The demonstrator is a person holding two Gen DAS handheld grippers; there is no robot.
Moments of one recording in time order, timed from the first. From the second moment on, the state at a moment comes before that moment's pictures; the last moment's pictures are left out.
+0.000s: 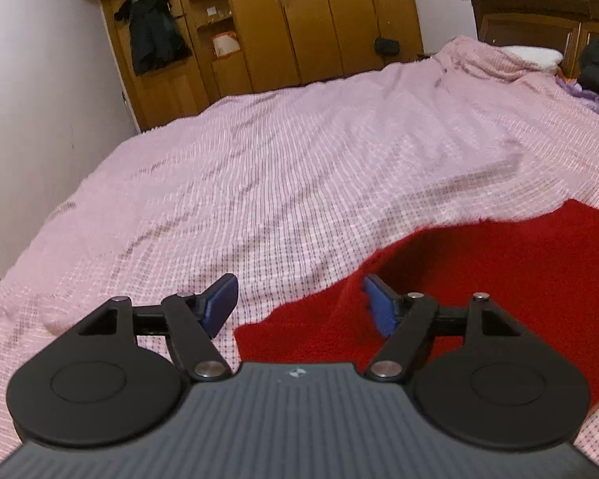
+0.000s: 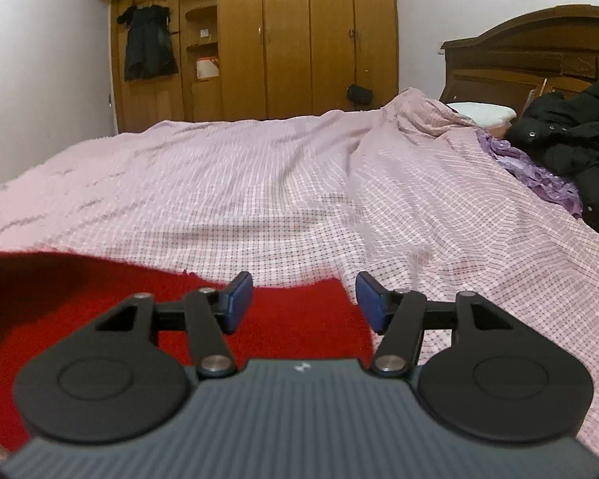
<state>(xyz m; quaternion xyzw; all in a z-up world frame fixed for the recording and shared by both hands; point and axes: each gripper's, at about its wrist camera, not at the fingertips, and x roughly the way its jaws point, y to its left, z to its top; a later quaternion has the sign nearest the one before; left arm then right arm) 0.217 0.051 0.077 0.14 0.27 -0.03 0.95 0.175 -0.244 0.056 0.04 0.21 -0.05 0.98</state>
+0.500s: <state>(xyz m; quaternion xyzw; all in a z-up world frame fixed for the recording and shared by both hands) 0.187 0.078 0.063 0.10 0.29 -0.01 0.95 0.142 -0.243 0.043 0.07 0.25 -0.01 0.96</state>
